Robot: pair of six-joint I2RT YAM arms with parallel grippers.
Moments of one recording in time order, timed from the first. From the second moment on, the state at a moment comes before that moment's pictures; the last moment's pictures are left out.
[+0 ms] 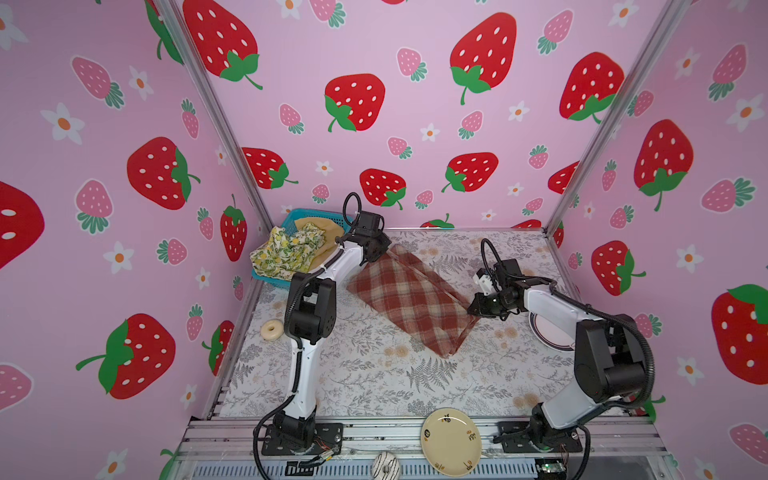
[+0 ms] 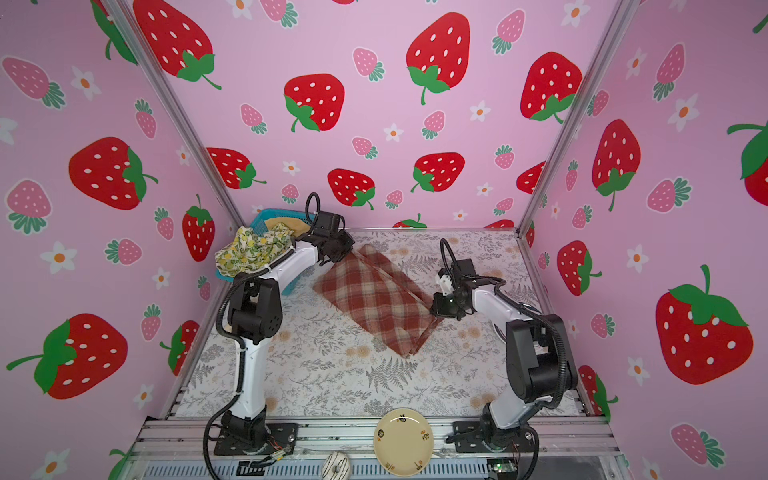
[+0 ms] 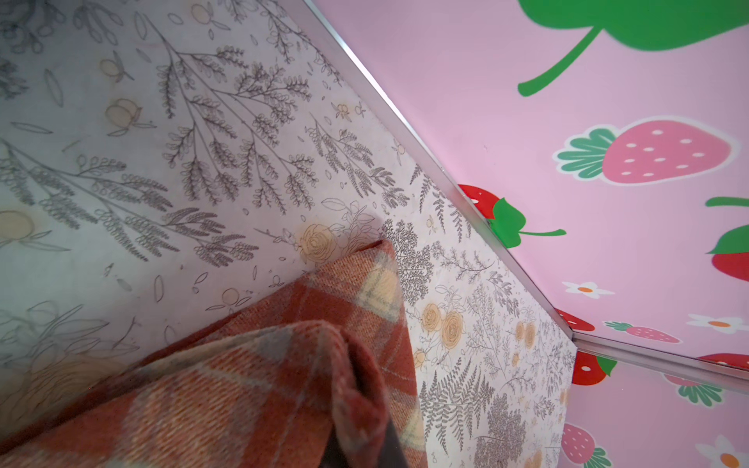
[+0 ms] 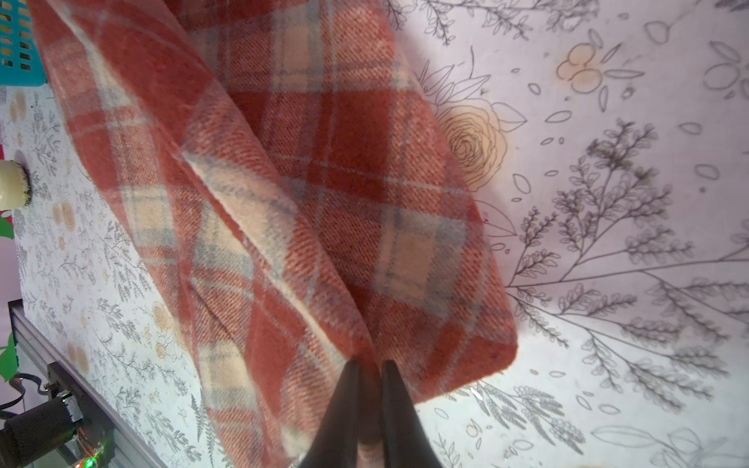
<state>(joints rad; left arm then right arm) -0.30 2.28 1.95 -0.44 0.09 -0.98 0.29 1.63 1.02 -0.57 -0.42 0.14</state>
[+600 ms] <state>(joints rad) -0.30 2.45 2.09 -0.46 0.13 -1.02 0.27 1.71 1.05 -0.53 -0.35 0.14</state>
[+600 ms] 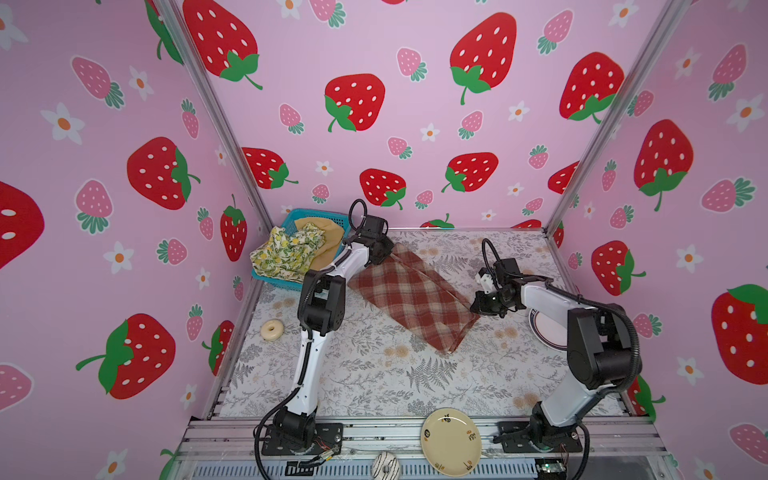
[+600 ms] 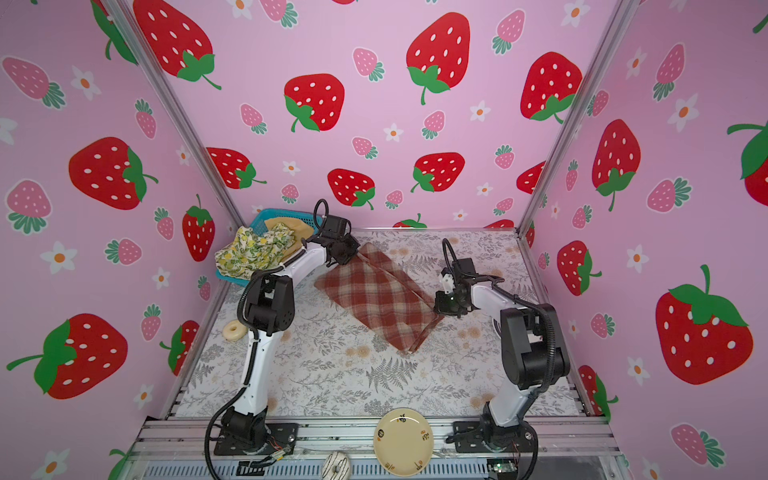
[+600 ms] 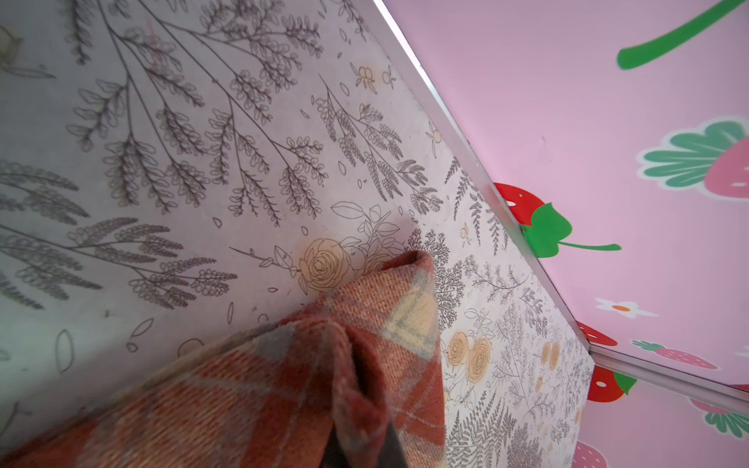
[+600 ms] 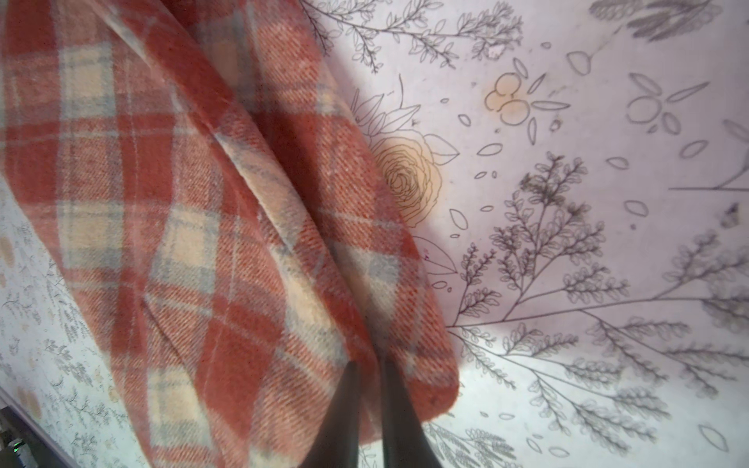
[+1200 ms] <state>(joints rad) -0.30 2.45 2.16 -0.40 0.21 -1.01 0.29 1.63 1.02 -0.47 -0.29 0.17</state>
